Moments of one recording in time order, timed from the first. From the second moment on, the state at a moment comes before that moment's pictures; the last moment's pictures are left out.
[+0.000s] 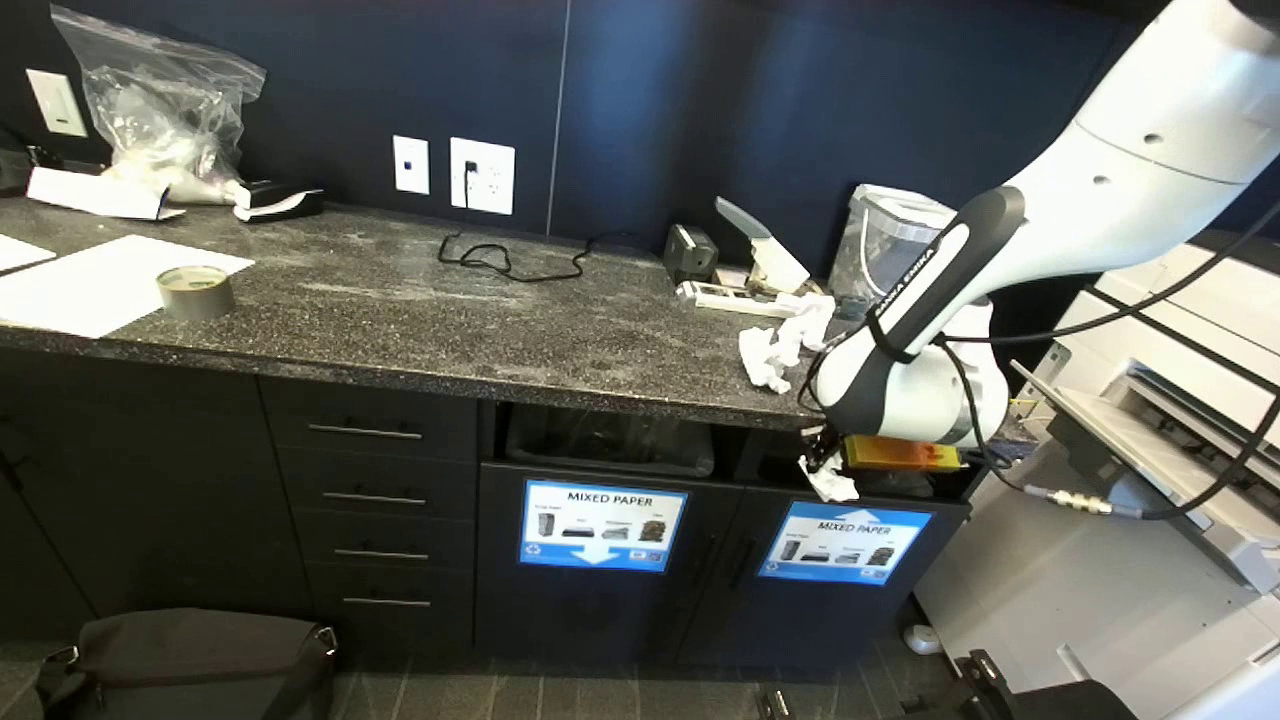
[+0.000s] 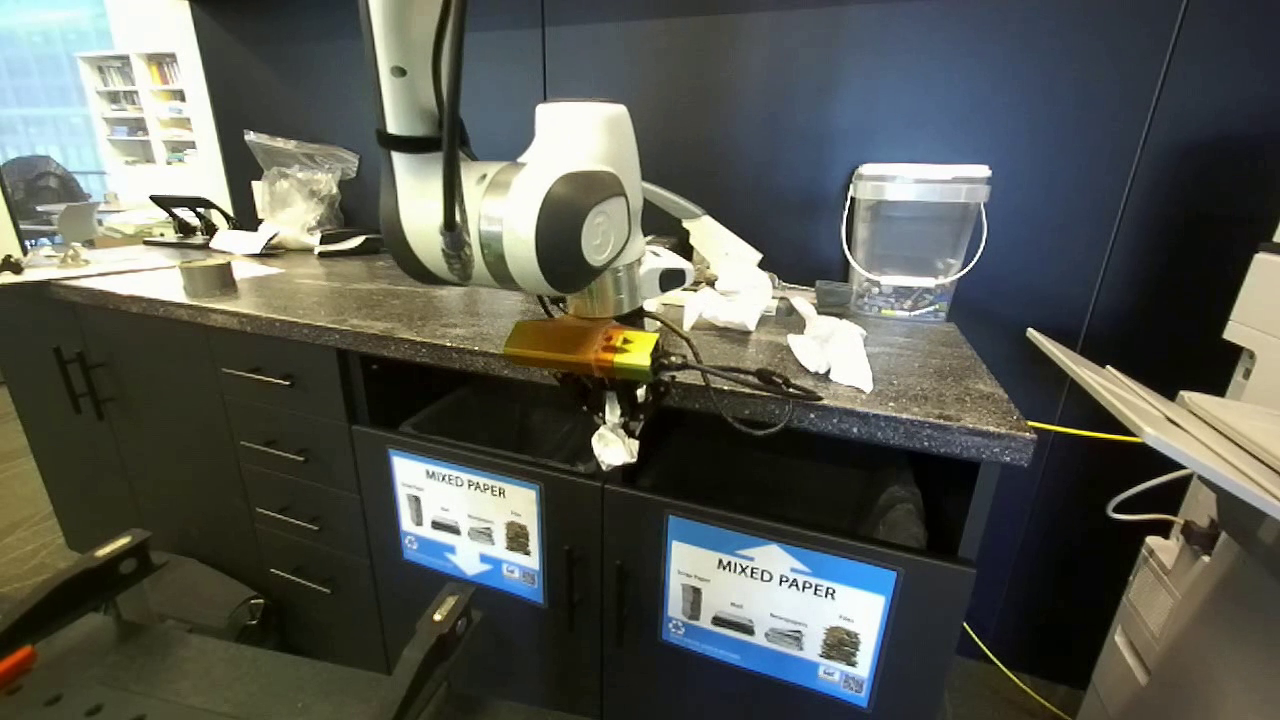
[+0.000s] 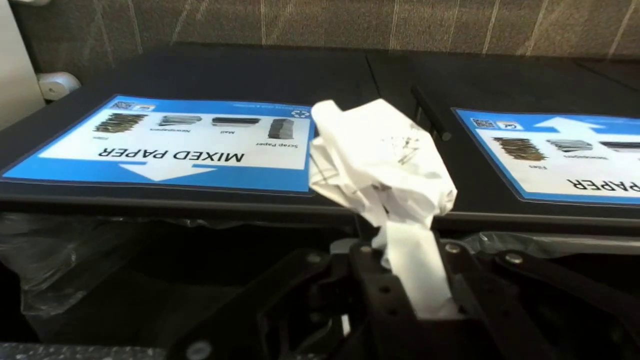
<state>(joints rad) -0.16 0.58 -0.02 -2.35 0.00 3.20 -0.11</state>
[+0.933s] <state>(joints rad) -0.22 0.97 -0.01 -2.21 -0.08 3.78 -0.10</state>
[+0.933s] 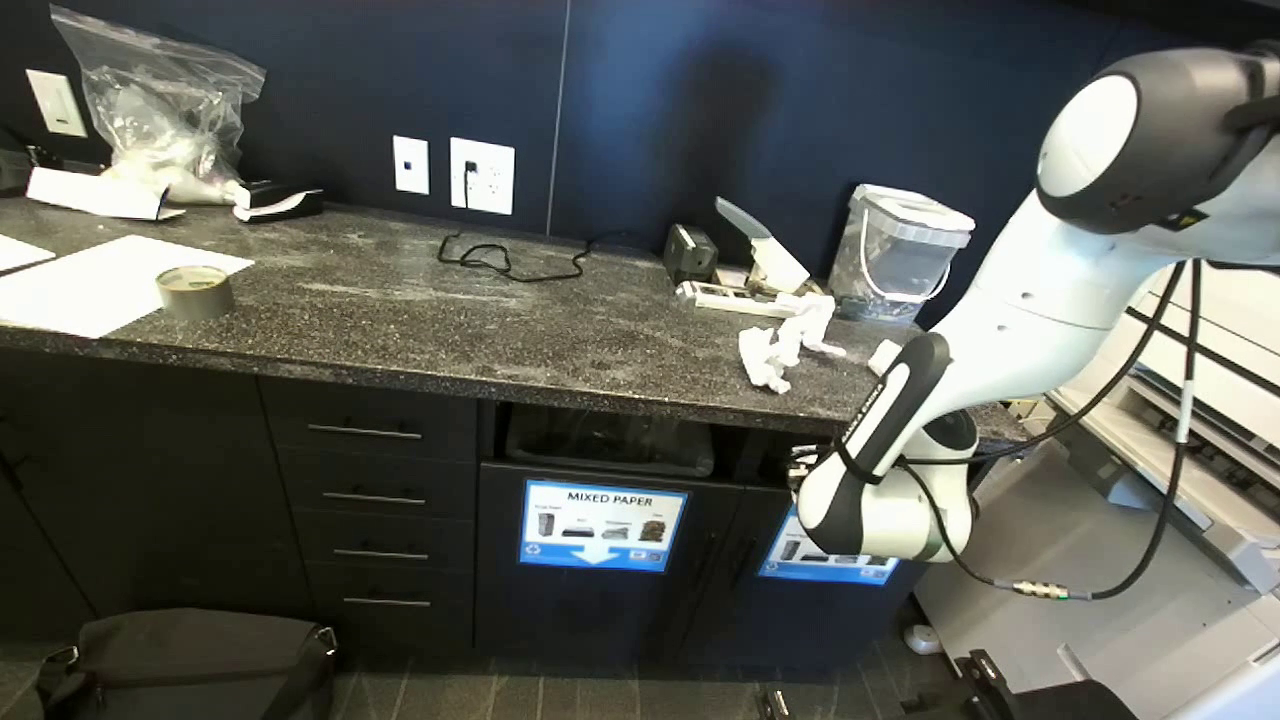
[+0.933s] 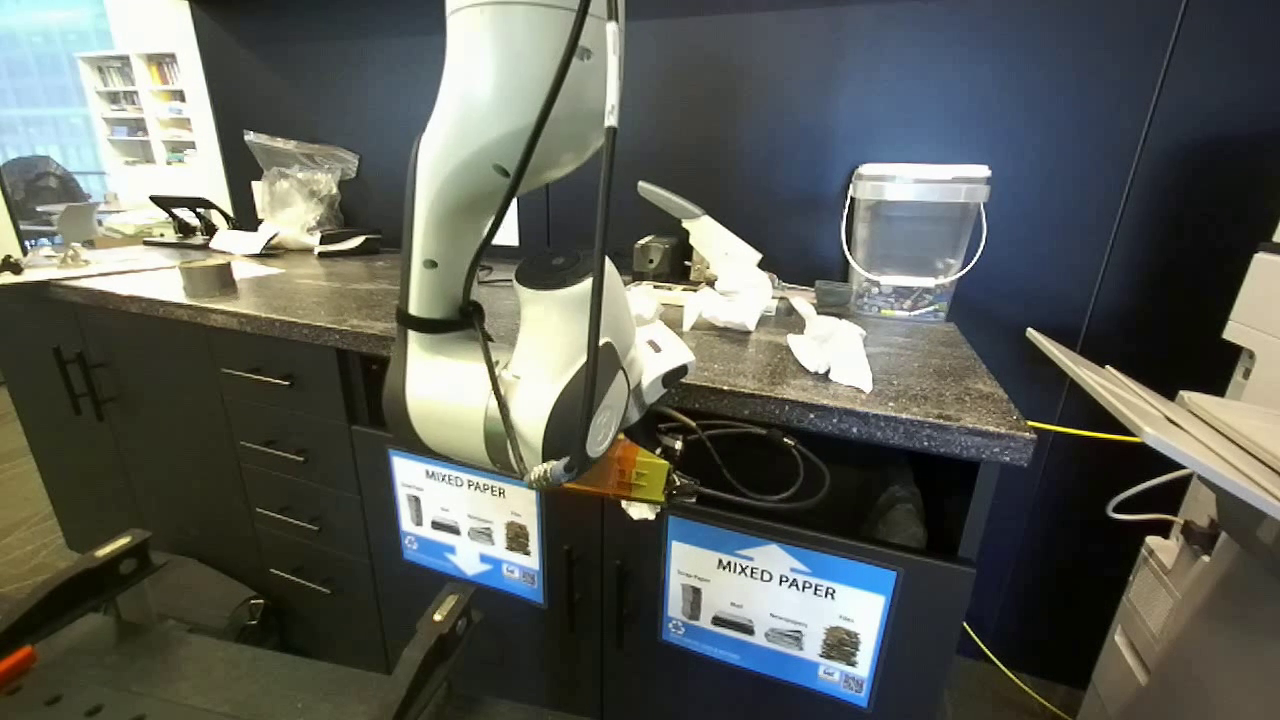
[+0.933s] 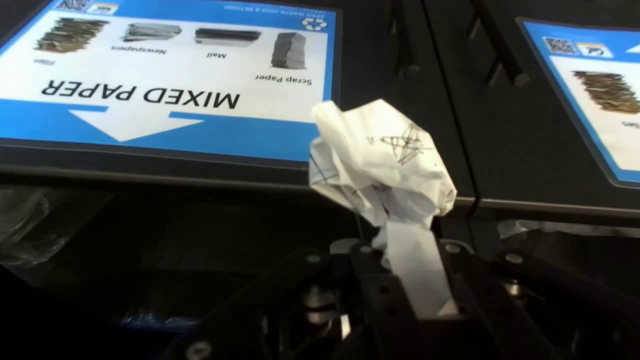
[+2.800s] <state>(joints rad) -0.20 1.42 -0.08 -1.61 -0.07 3.96 -0.09</state>
